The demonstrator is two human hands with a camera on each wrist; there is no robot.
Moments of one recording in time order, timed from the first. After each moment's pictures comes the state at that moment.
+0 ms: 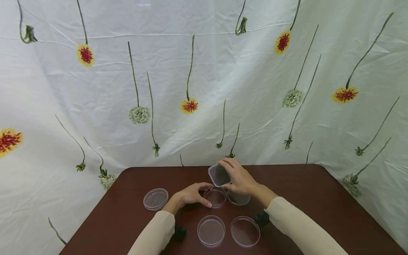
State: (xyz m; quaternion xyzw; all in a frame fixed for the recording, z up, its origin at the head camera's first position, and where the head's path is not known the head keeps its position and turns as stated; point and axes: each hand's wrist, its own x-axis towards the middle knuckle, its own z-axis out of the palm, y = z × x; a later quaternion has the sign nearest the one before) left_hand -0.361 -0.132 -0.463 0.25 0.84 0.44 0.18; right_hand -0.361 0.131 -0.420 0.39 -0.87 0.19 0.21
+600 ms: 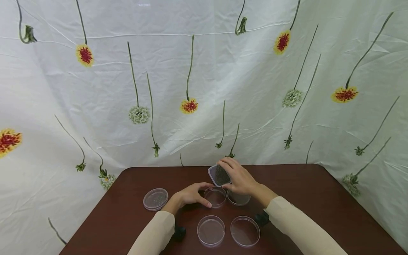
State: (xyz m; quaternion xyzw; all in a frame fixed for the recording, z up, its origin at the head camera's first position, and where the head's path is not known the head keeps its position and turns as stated) left_hand -0.364 -0.132 -0.464 0.25 0.84 0.44 0.18; right_hand -0.359 0.133 -0.420 0.41 -0.86 0.15 0.24
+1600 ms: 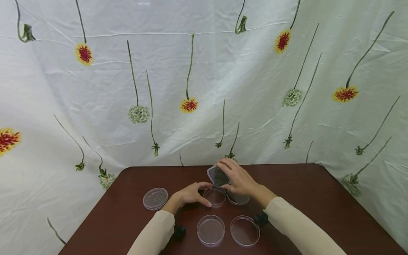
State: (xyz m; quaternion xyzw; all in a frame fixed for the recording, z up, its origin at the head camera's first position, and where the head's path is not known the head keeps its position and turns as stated) left_hand -0.364 -0.132 -0.465 0.25 0.84 0.44 0.18; right_hand -0.361 0.130 -0.423 0.43 -0.86 0.13 0.25
